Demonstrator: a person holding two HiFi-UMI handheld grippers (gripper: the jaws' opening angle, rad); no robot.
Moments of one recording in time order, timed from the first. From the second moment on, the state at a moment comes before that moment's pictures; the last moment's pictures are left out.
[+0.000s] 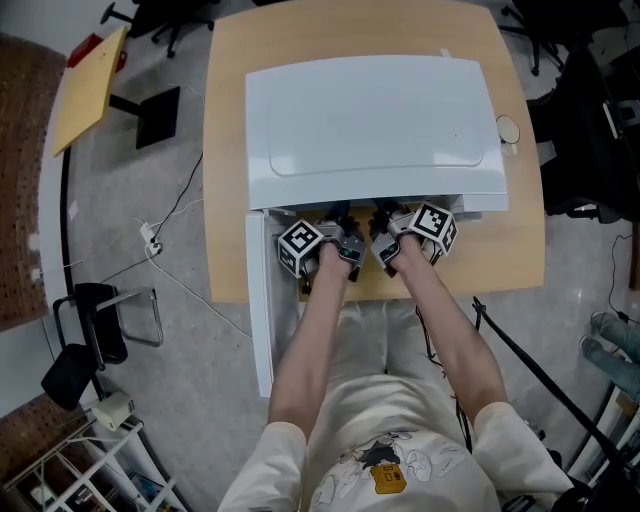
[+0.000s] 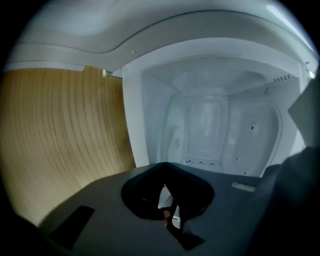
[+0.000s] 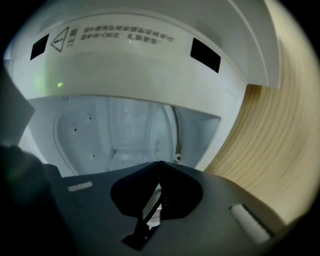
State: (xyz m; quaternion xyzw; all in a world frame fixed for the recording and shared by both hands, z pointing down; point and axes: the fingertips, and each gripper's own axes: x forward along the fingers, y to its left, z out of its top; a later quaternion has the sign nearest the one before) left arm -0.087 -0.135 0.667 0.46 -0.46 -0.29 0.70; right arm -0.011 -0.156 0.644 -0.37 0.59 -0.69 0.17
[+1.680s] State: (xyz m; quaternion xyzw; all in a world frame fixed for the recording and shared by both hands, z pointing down) left arm -0.034 -0.008 0.554 0.75 -0.51 0.11 0.40; right arm -0.007 -0.011 0.564 -0.39 0.83 -0.36 -0.17
